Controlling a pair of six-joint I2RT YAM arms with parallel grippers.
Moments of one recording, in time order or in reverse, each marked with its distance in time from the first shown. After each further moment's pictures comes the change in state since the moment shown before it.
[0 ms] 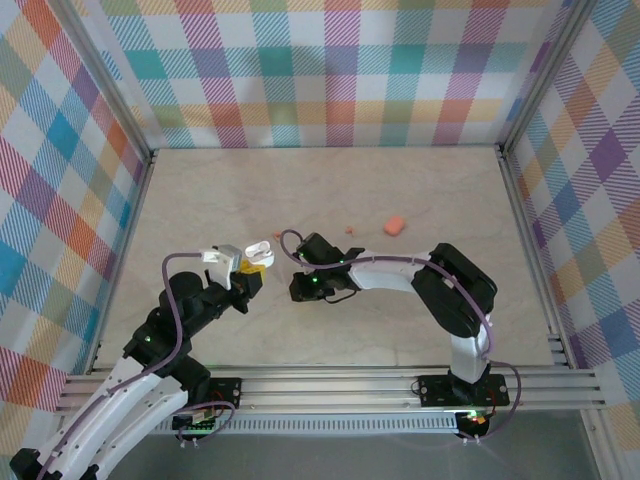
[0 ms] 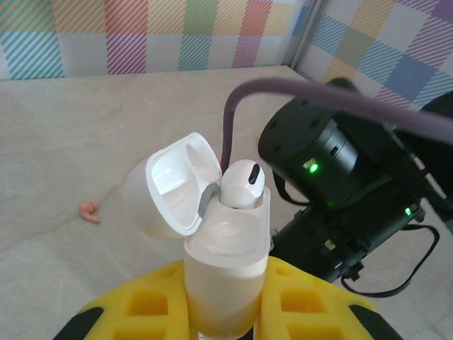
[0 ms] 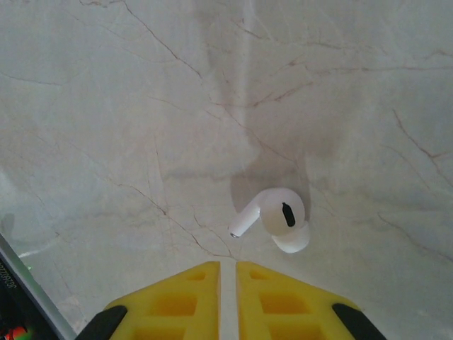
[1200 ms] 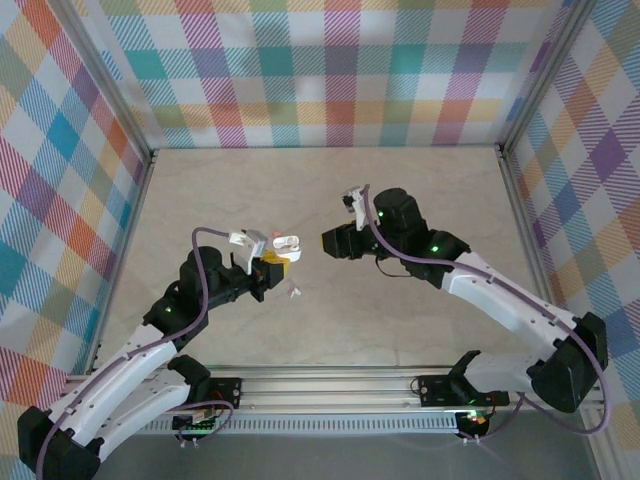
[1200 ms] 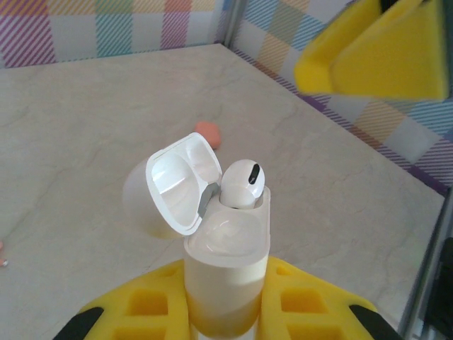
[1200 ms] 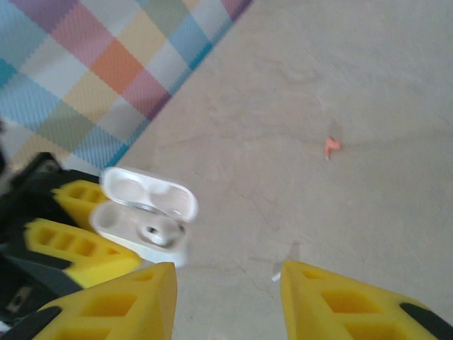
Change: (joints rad) left arm 0.000 0.275 0.103 0.144 0.211 0.033; right arm -0.178 -0.640 -0.065 -0.094 0.015 -0.249
